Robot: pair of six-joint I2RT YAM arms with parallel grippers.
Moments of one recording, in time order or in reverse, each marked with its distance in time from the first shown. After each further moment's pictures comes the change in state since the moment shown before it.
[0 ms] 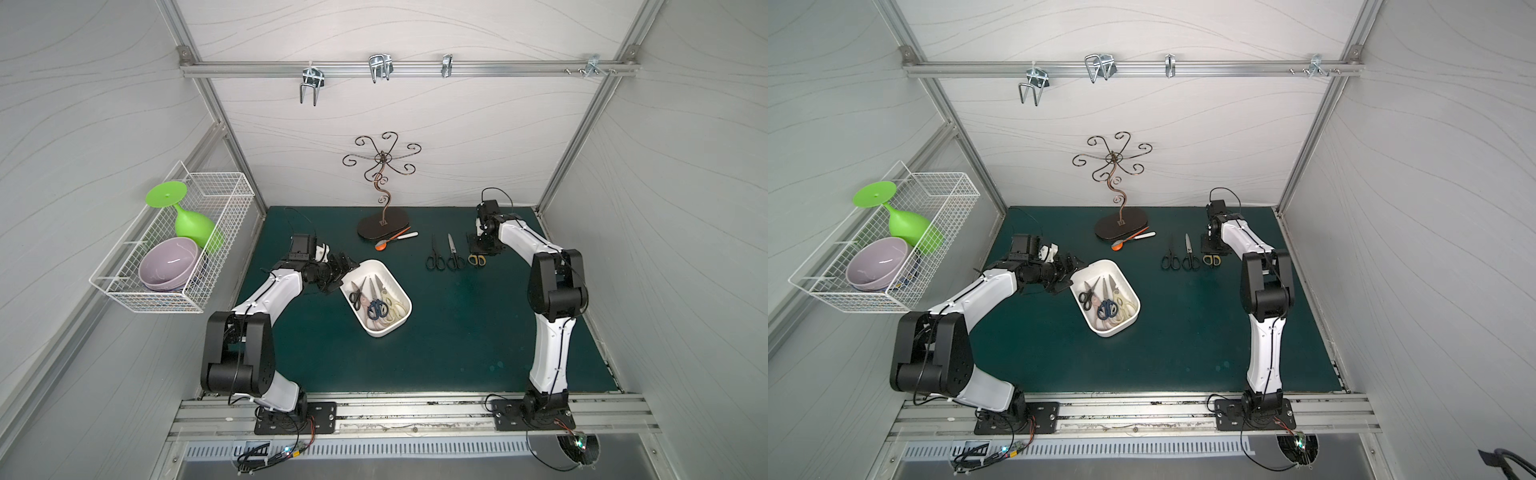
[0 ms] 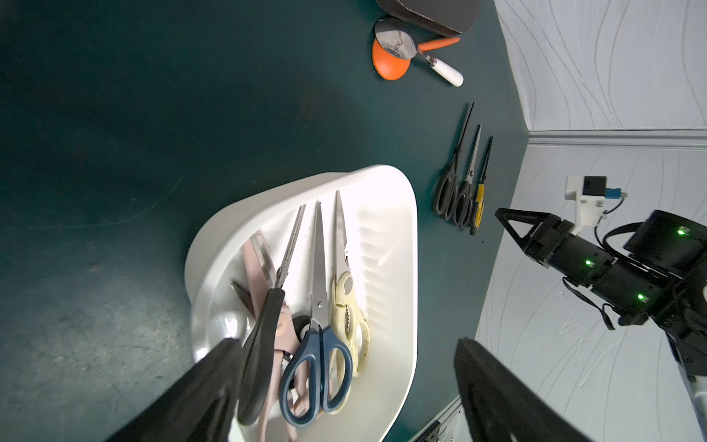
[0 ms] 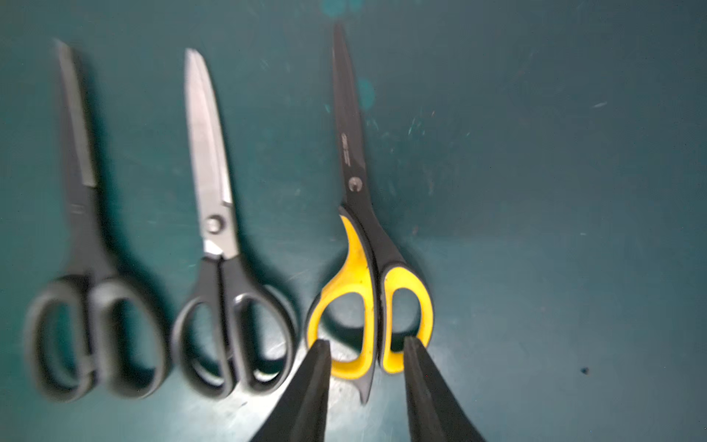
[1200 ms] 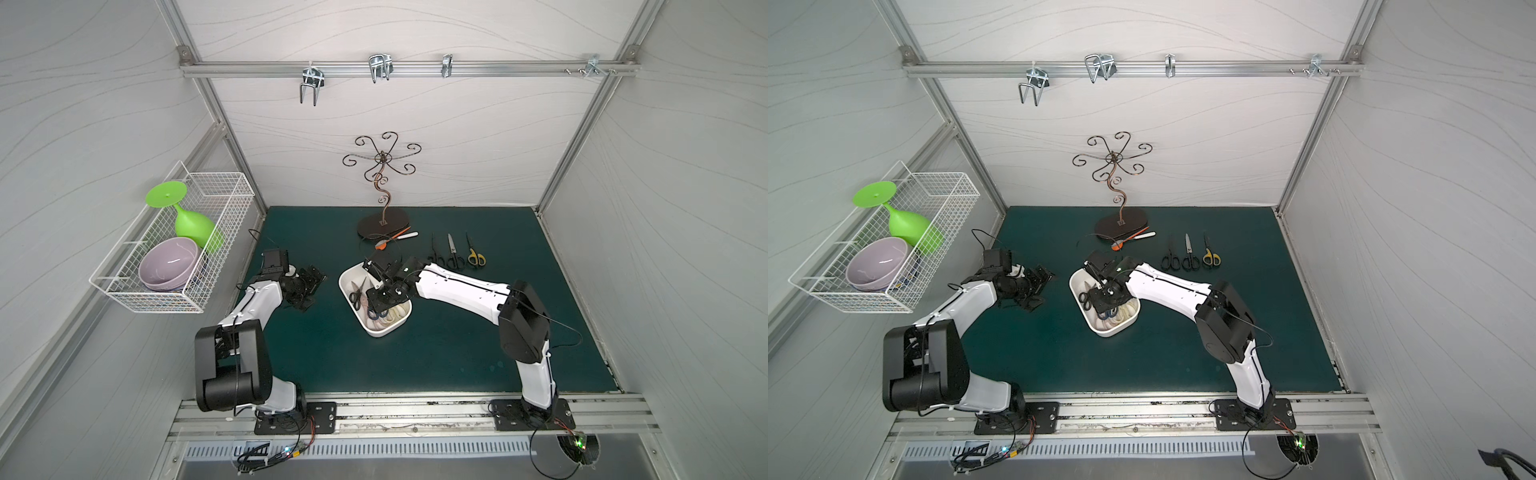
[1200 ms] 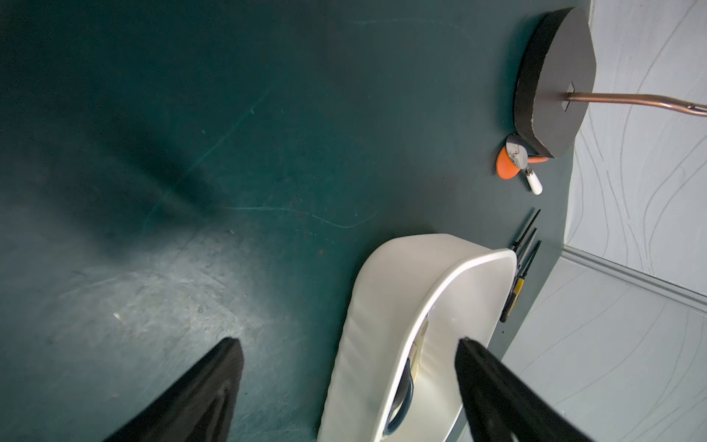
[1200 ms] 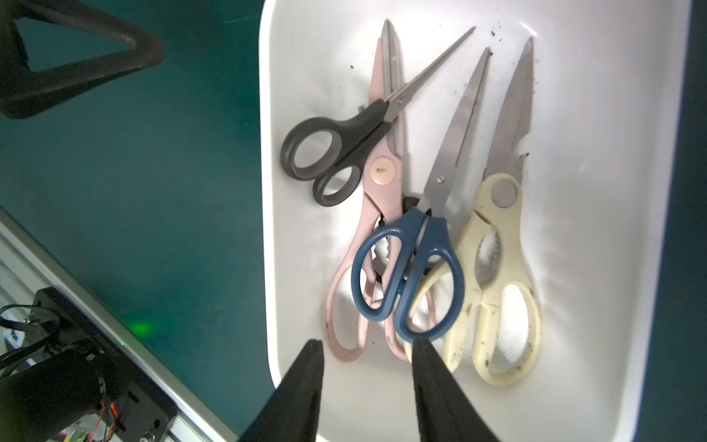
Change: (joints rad) left arm 0.245 -0.068 -0.123 -0.074 -0.097 -0.073; right arm 0.837 -0.062 -0.015 -0.016 -0.121 0.266
